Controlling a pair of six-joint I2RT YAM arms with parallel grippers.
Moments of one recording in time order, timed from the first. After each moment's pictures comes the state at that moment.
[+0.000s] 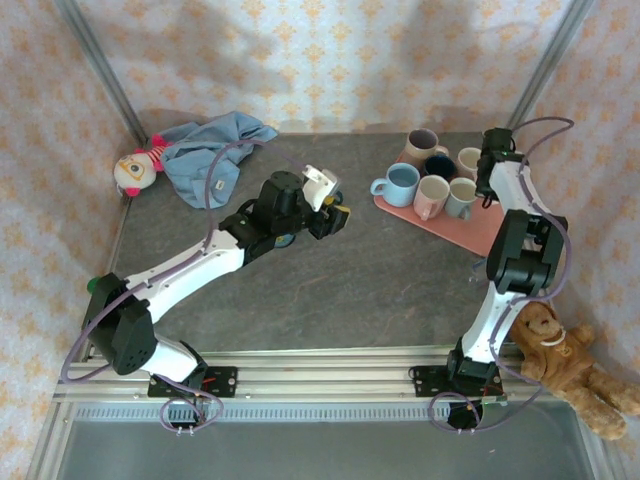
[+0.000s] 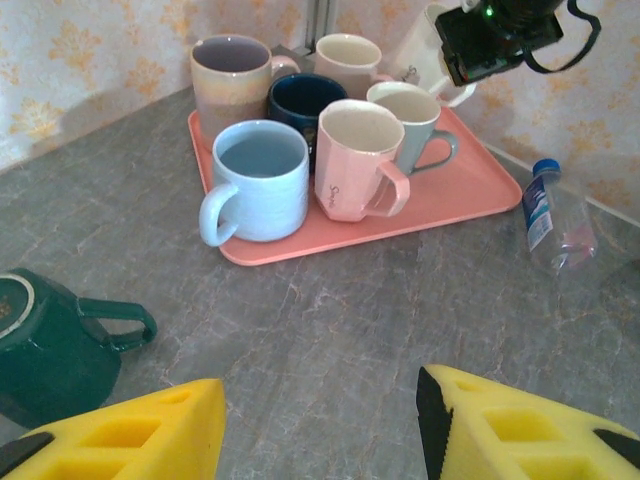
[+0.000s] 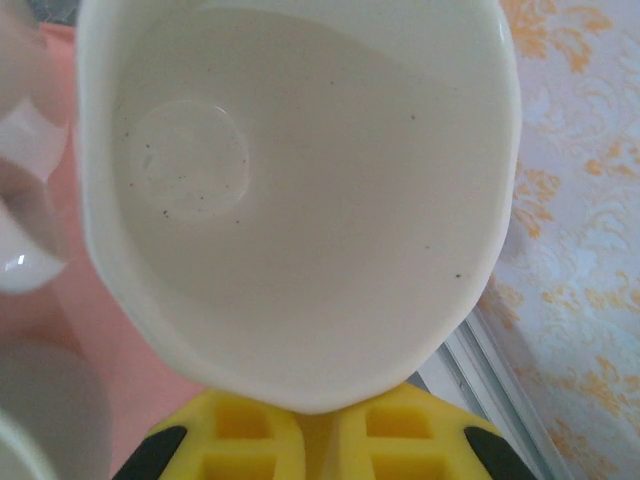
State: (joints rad) left arm -0.65 1.47 1.15 -0.12 0.18 -0.04; right arm -0.19 1.96 1.64 -0.78 0.46 0.17
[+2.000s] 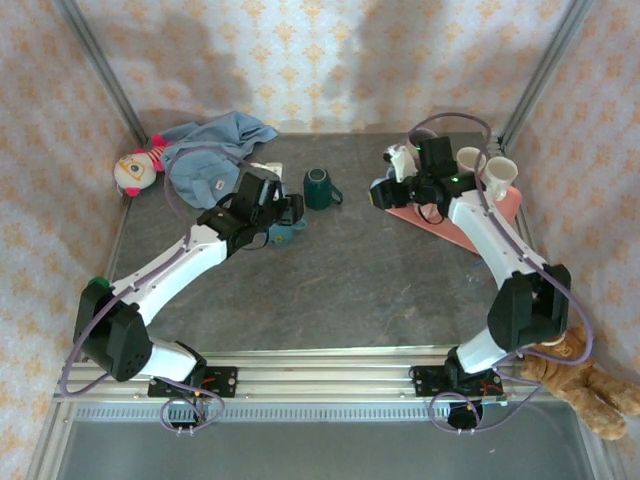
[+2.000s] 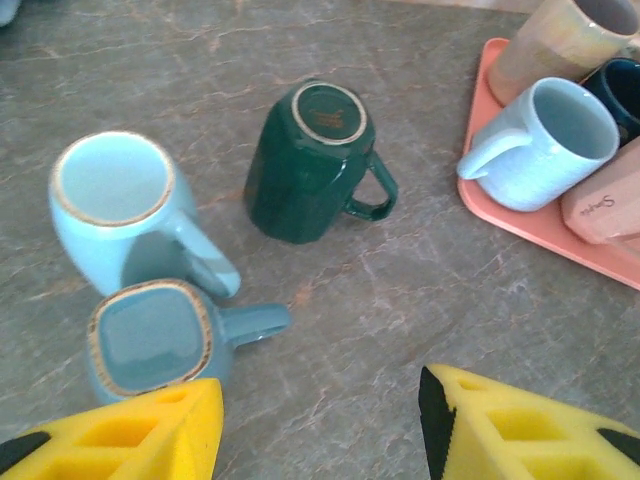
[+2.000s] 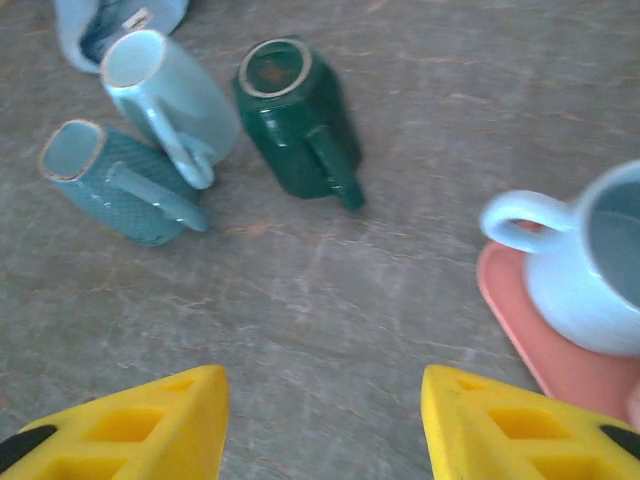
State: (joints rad) left arm -0.50 1.41 1.14 -0.42 -0.12 -0.45; right arm 0.26 1.55 1.36 -0.64 -0.43 -0.13
